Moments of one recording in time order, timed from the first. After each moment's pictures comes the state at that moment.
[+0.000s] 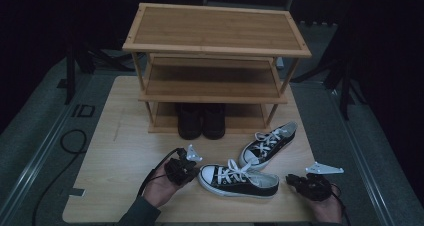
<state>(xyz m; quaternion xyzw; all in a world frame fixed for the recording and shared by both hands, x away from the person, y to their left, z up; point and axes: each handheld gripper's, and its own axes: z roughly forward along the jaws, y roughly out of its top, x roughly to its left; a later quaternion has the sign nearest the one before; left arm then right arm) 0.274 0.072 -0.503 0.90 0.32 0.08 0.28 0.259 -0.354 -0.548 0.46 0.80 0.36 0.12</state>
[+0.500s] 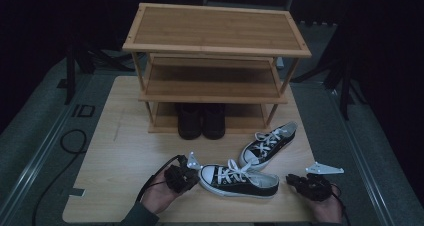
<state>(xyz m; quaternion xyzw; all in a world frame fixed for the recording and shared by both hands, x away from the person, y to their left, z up) 0.259 0.070 -0.510 0.91 0.31 0.06 0.27 0.258 -0.354 -0.547 0.46 0.80 0.36 0.12</state>
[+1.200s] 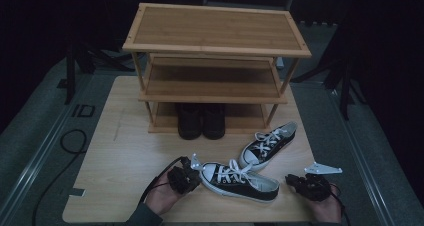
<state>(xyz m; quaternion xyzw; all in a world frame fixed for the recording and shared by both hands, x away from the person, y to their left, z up) 0.259 0.062 -0.520 0.91 0.31 0.05 0.26 0.259 -0.352 -0.548 0.46 0.81 0.36 0.12</state>
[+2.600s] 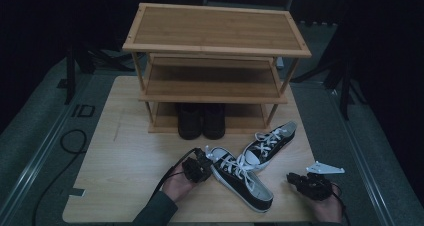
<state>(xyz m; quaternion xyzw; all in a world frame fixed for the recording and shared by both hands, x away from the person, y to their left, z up) 0.300 0.029 -0.531 0.91 0.32 0.06 0.25 0.259 -0.354 -0.546 0.46 0.80 0.37 0.14</state>
